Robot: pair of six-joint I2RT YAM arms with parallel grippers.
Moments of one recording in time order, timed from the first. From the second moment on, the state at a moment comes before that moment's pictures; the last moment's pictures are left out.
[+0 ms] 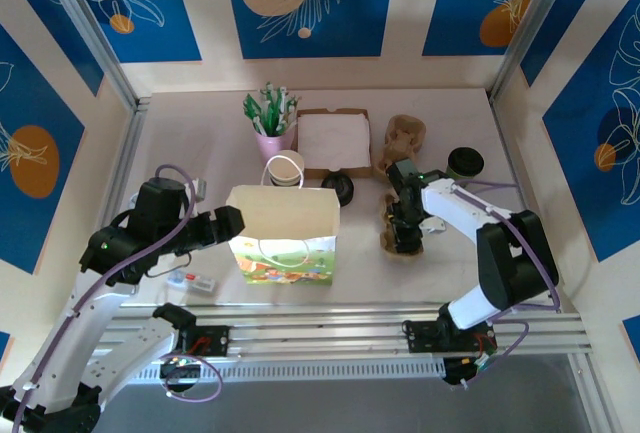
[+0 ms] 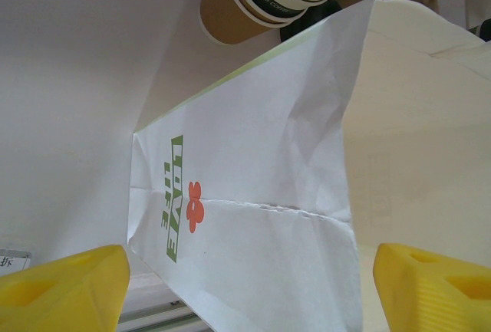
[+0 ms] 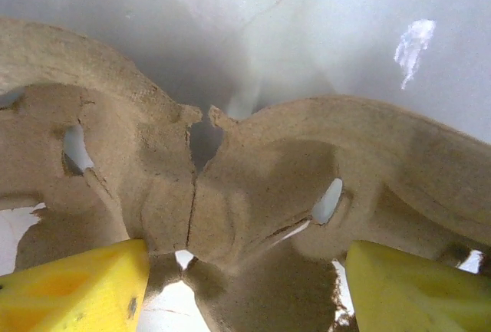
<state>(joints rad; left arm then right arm) -0.44 0.77 1.03 -1.09 0.21 -0.67 0.35 1.53 0.93 -0.88 -0.03 1.80</state>
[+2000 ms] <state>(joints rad) -0.44 0.77 1.05 -1.12 0.21 -0.65 0.25 1.60 0.95 -0.79 -0.13 1.78</state>
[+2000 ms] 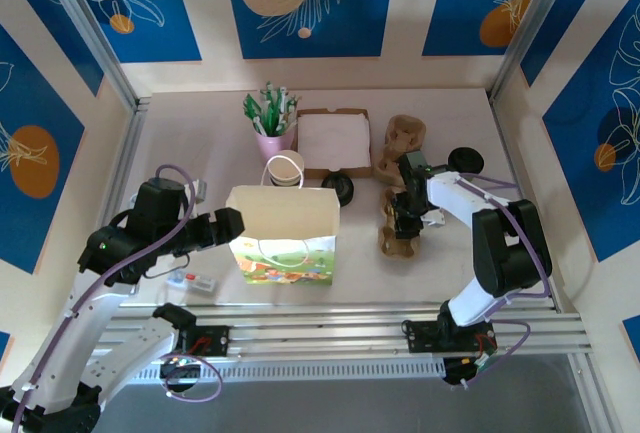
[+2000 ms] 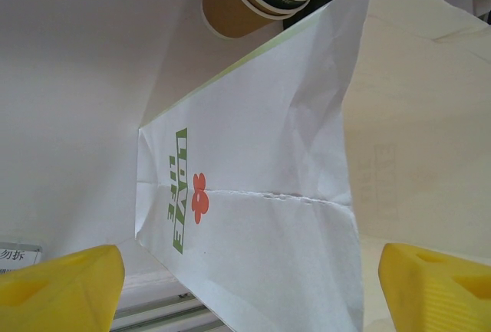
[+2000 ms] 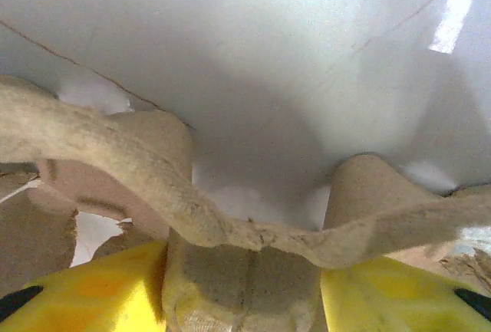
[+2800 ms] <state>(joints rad) -0.44 0.77 1.16 -1.16 0.18 -0.62 0.22 1.33 0.91 -0.86 -0.15 1.63</state>
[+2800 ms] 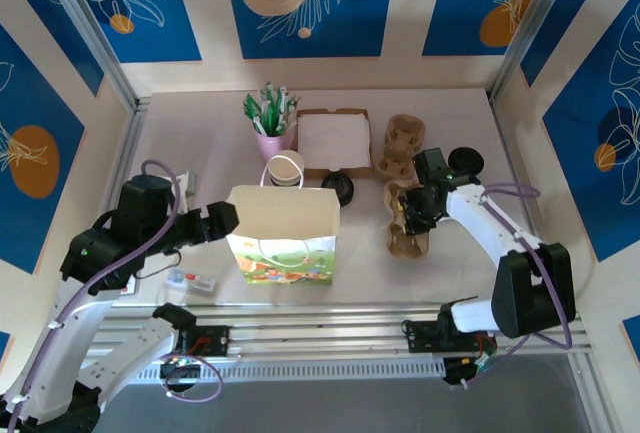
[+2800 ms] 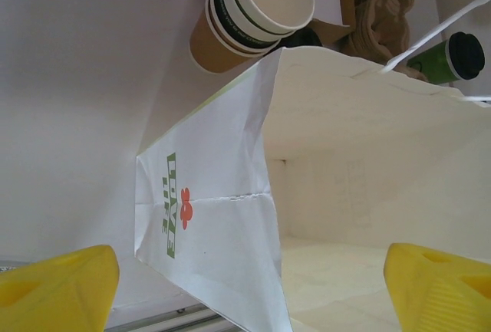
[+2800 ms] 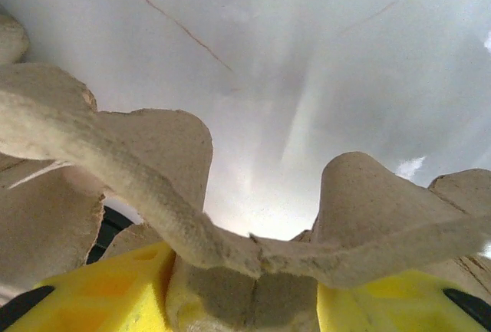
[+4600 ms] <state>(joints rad) -0.44 0.53 1.05 -1.04 -0.26 -0.35 1.14 1.66 2.24 -1.48 0.10 0.65</state>
